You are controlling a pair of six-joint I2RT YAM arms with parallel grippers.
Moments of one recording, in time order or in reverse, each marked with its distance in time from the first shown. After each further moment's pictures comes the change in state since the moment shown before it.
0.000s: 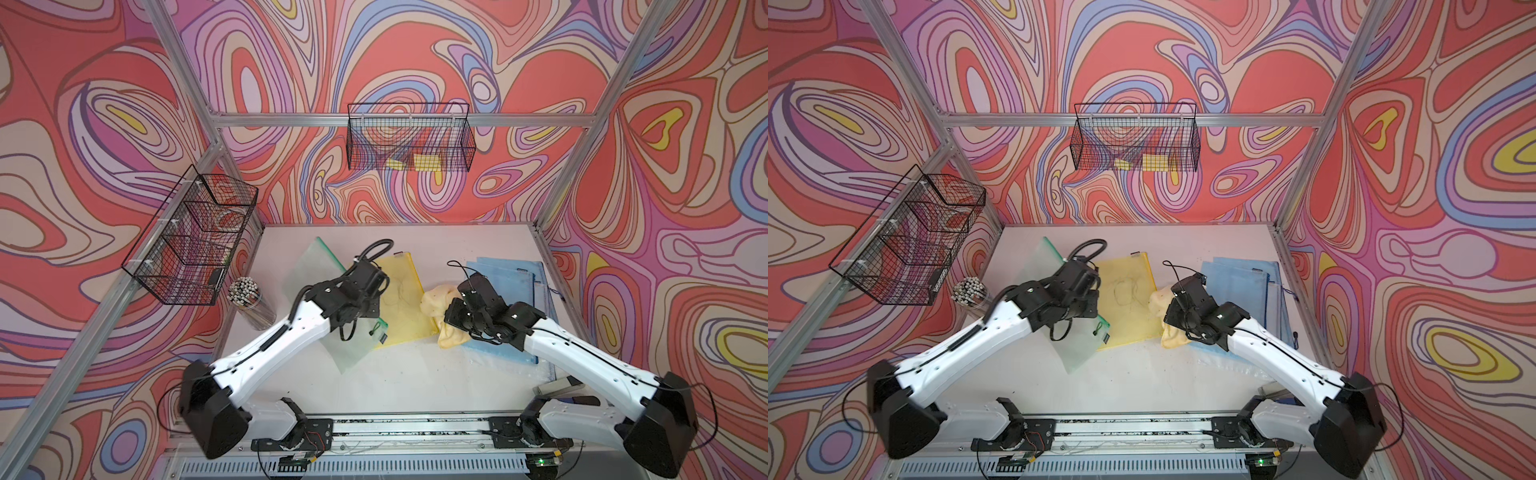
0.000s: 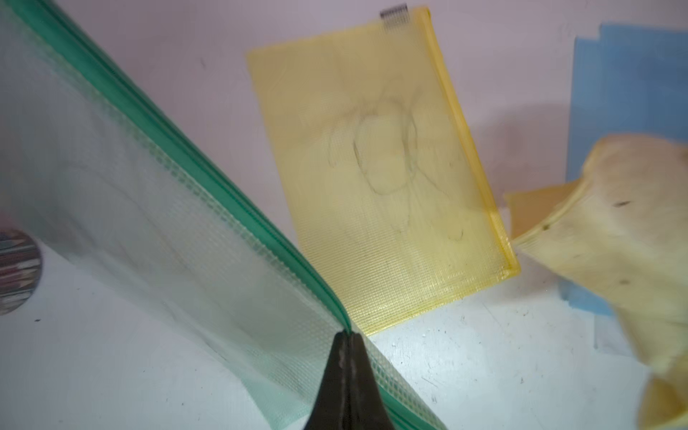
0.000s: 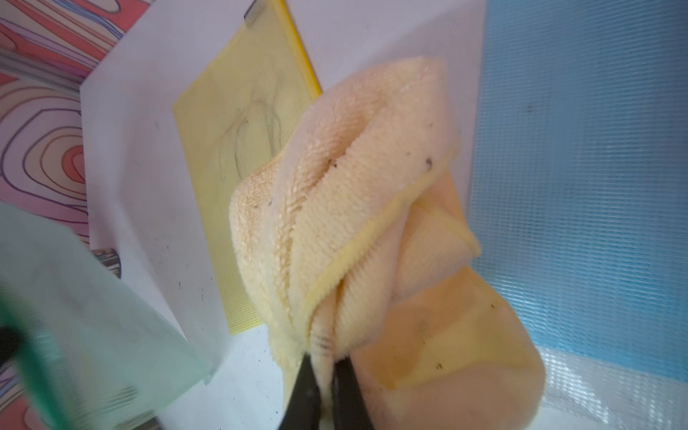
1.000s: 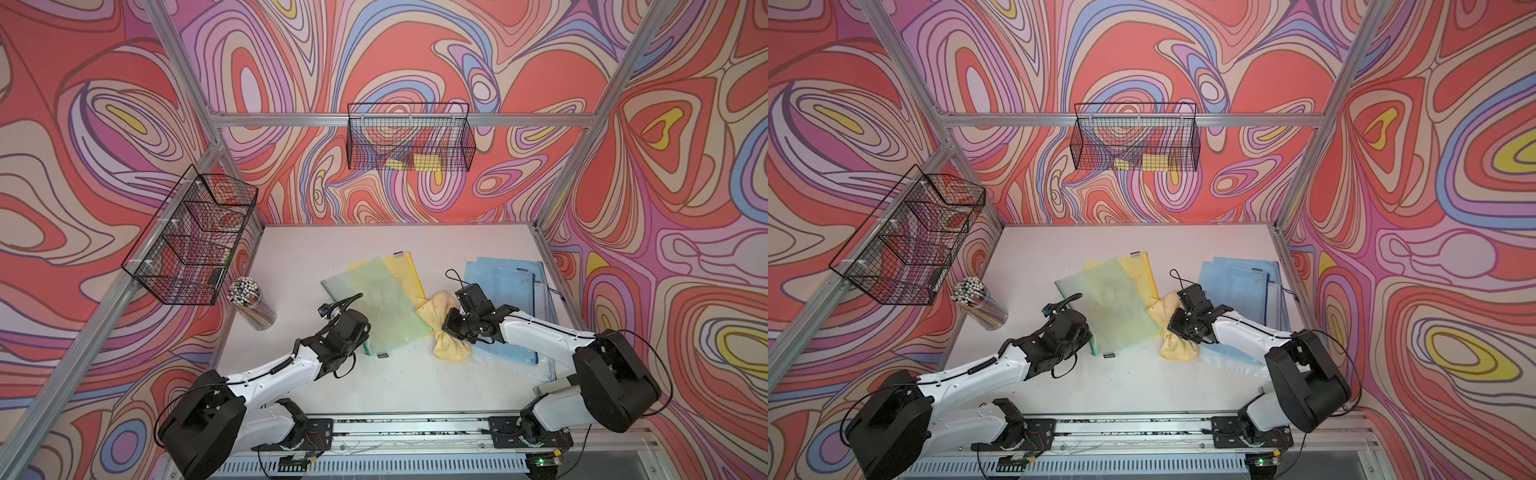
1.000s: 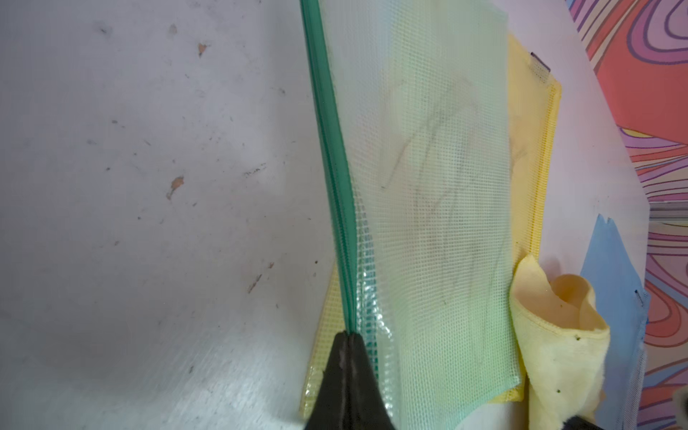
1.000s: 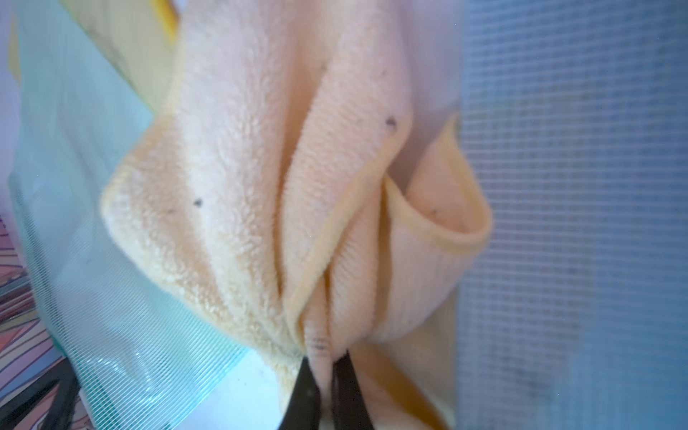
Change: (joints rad) left arm 0.066 -0.244 -0.734 0.670 -0.058 -0.686; right arm -0.118 0.324 -0.137 0.296 -0.271 -0.019
